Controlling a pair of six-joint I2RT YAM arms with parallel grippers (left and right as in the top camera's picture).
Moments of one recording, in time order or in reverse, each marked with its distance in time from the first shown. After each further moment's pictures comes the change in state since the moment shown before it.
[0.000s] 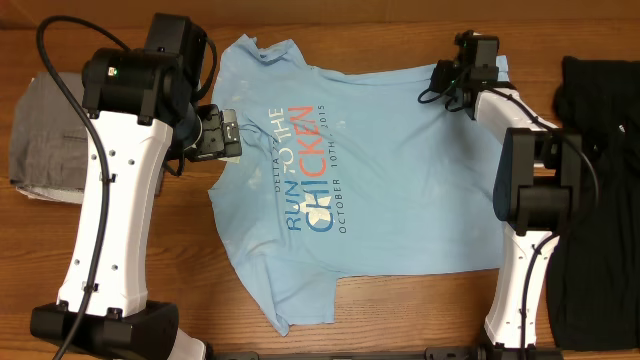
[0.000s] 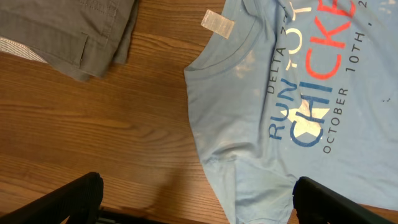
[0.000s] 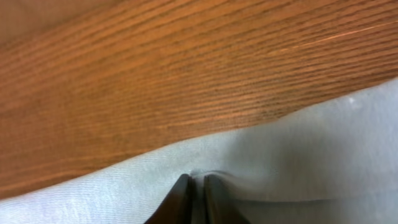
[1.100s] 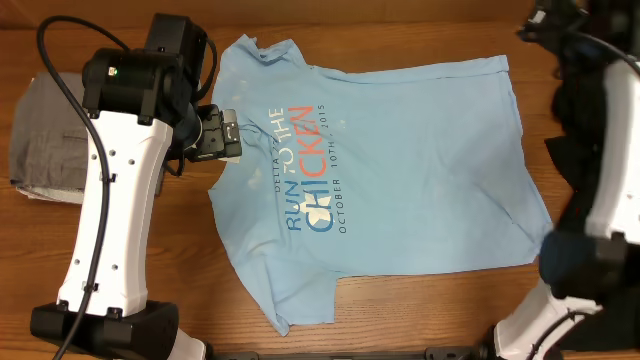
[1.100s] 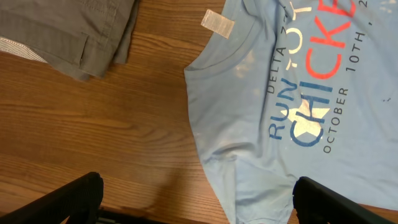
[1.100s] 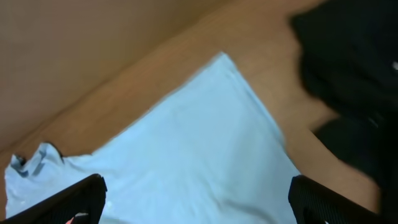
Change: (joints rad) left arm 0.000 0.000 -0.001 0.000 0.000 0.000; right arm -0.158 -0.469 0.584 -1.241 0.085 0.150
